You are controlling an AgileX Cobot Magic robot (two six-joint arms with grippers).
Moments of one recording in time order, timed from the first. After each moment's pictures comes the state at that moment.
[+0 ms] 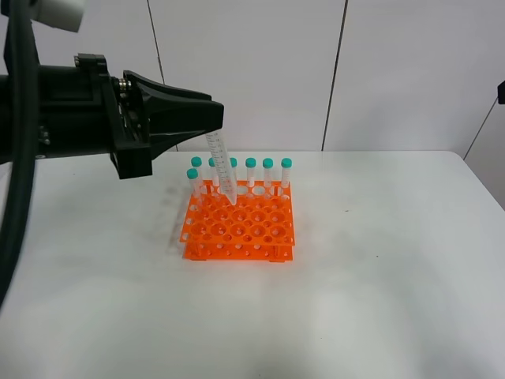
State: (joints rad) left arm -0.44 1.17 -0.81 -1.68 0.54 1.65; right arm -0.11 1.04 -1.16 0.10 0.87 -0.25
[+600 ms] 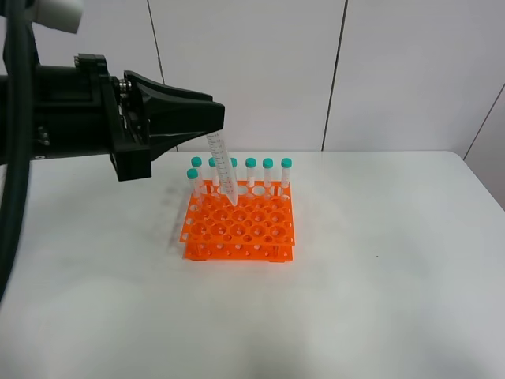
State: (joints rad) left arm -0.44 1.17 -0.81 -1.68 0.55 1.65; right arm -0.11 0.71 -1.16 0.09 0.94 -0.26
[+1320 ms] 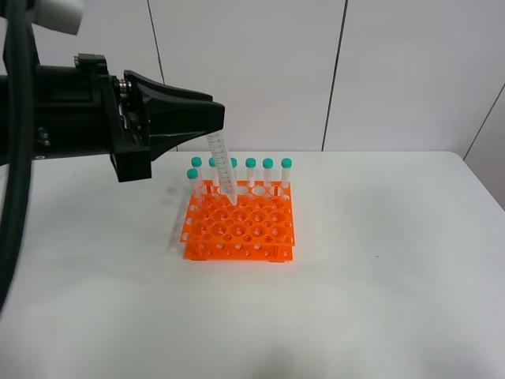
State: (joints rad) left arm -0.44 1.17 -0.81 -1.68 0.55 1.66; right arm -0.11 0.33 -0.93 0.03 1.11 -0.17
